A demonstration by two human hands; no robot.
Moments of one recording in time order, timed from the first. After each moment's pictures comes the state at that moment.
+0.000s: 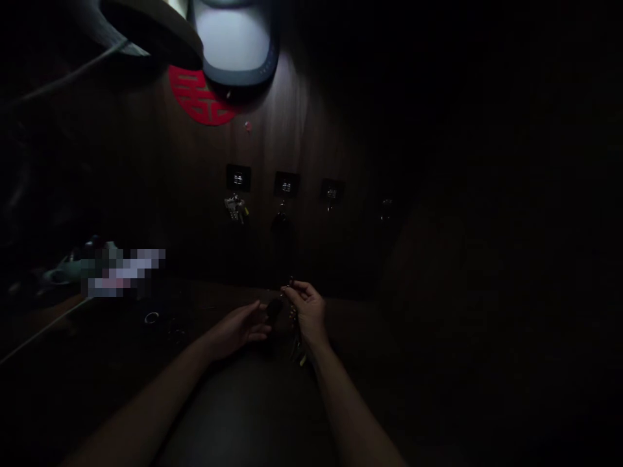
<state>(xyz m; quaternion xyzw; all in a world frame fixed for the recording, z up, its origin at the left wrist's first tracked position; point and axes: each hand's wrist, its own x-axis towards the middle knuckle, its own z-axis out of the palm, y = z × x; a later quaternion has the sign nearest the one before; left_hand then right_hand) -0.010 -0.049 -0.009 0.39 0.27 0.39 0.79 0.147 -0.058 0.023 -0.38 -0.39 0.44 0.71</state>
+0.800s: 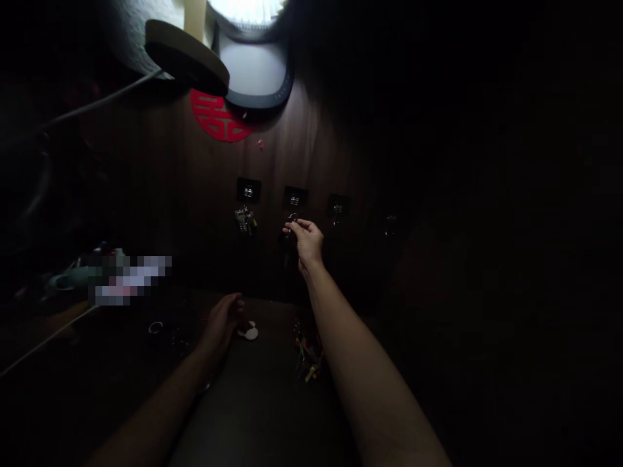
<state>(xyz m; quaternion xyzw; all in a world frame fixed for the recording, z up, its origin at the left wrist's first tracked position) -0.029 -0.025 -0.006 0.29 0.34 0.67 0.59 0.118 0.019 0.159 -0.30 -0.45 0.38 0.75</state>
